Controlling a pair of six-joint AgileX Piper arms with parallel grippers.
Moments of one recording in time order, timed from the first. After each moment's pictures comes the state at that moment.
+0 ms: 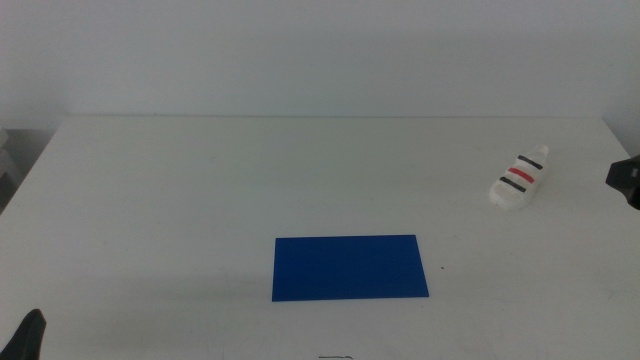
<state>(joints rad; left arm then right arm) 0.01 -0.01 0.03 -0.01 0.18 0.07 0.01 1.02 -0.70 0.10 0.39 0.17</state>
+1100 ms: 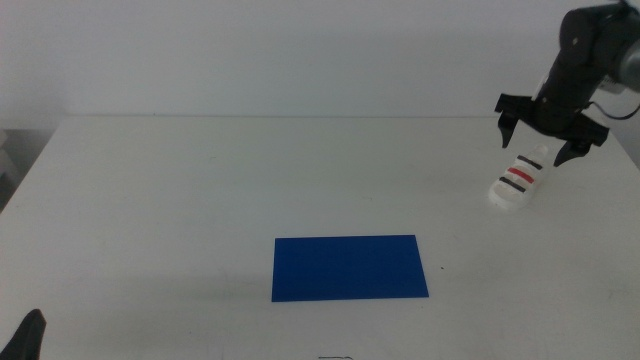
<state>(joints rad) 0.01 -0.01 0.03 -0.01 0.18 0.07 0.06 2.27 -2.03 -0.10 1.09 0.60</state>
